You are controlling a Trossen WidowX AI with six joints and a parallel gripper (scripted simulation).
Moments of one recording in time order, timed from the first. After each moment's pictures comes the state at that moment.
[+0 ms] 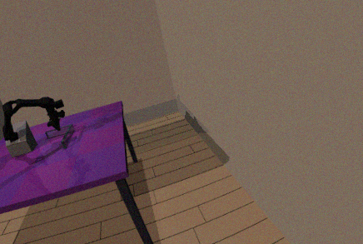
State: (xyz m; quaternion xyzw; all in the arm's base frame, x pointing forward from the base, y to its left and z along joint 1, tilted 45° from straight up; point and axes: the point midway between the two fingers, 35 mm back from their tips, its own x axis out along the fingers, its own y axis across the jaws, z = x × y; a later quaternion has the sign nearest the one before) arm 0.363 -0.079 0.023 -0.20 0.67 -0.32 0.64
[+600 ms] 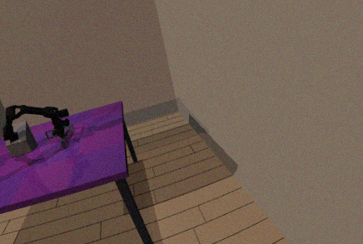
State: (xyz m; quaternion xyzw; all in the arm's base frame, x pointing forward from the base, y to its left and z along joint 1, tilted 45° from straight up) arm 0.370 -0.145 -0.007 -0.21 0.66 -0.33 0.64
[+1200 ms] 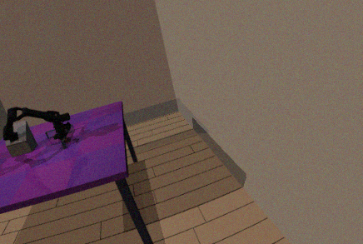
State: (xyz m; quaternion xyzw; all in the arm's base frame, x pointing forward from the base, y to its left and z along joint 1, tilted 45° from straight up) arm 0.365 -0.167 -0.029 -0.21 0.66 -0.33 0.64
